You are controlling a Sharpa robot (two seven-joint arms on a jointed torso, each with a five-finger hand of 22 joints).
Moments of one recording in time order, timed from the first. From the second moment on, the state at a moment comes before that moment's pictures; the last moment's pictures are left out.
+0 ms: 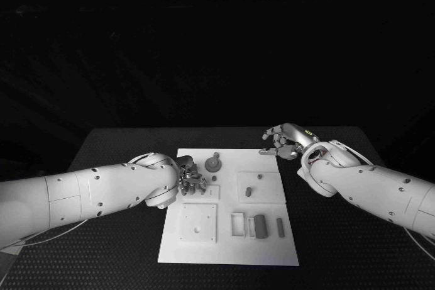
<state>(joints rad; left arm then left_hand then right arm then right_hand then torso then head) 1.27 -0.68 -0.24 1.40 -1.01 -0.21 -0.52 0.92 -0.03 0.57 -0.26 0.52 1.11 0.09 0.37 0.53 1.37 0.00 0.21 0.62 1.16 -0.06 0.79 0.89 0.01 1.18 -0.15 0.21 1.08 1.14 -0.65 0.01 1.20 -1.33 -0.47 -0.06 1.53 -0.09 -0.14 0.29 0.05 0.85 0.14 0.08 0.71 0.94 0.06 1.18 1.00 1.05 -0.05 1.51 0.91 0.23 1.04 -0.01 0.97 1.27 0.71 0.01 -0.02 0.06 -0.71</state>
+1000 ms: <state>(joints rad) 1.26 -0.67 -0.24 1.40 -1.07 -0.22 -0.52 0.92 -0.03 0.58 -0.26 0.52 1.11 0.08 0.37 0.53 1.37 0.00 0.22 0.62 1.16 -0.06 0.80 0.89 0.01 1.18 -0.15 0.21 1.09 1.14 -0.65 0.01 1.20 -1.33 -0.47 -0.06 1.53 -0.10 -0.13 0.30 0.05 0.85 0.14 0.08 0.71 0.94 0.06 1.18 1.00 1.05 -0.05 1.51 0.91 0.23 1.04 -0.01 0.97 1.27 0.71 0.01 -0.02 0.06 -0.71</state>
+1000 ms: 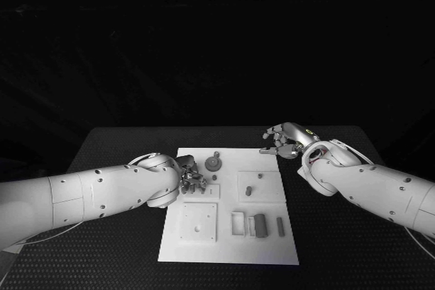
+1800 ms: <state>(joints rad) 1.26 -0.66 -0.24 1.39 -1.10 -0.21 -0.53 0.92 -0.03 0.58 -0.26 0.52 1.11 0.08 0.38 0.56 1.38 0.00 0.22 0.62 1.16 -0.06 0.80 0.88 0.01 1.18 -0.15 0.21 1.09 1.14 -0.65 0.01 1.20 -1.33 -0.47 -0.06 1.53 -0.10 -0.13 0.29 0.05 0.85 0.14 0.08 0.71 0.94 0.06 1.18 1.00 1.05 -0.05 1.51 0.91 0.23 1.04 -0.01 0.97 1.27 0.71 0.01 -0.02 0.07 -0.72</state>
